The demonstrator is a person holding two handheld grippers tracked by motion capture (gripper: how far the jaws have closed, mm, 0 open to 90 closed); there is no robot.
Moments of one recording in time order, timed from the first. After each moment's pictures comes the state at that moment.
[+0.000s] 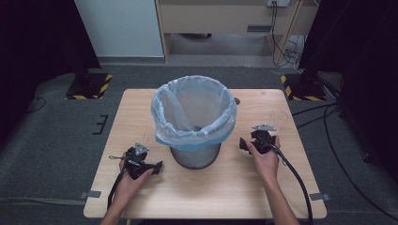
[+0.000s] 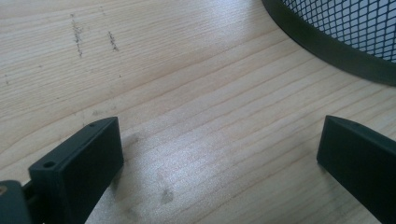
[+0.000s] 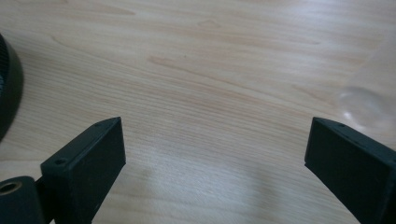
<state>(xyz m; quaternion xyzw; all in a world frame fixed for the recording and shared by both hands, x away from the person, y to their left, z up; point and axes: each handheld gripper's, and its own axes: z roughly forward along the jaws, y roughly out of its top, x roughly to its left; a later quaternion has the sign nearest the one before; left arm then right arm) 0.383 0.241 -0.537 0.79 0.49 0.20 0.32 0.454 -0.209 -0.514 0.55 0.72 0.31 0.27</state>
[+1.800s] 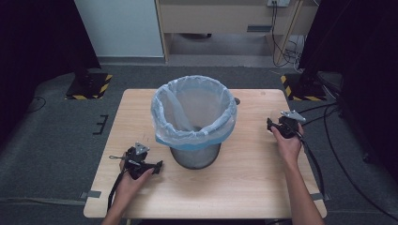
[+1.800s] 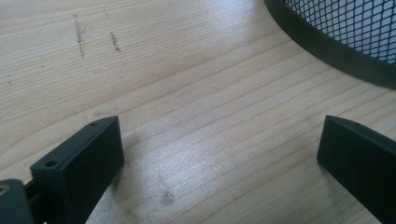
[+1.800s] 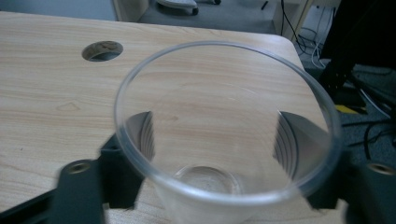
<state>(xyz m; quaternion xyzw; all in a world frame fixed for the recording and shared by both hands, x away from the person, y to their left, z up) 0.383 0.241 -0.537 0.79 0.49 0.20 0.32 0.511 -0.304 -0.512 0.56 0.65 0.37 0.35</state>
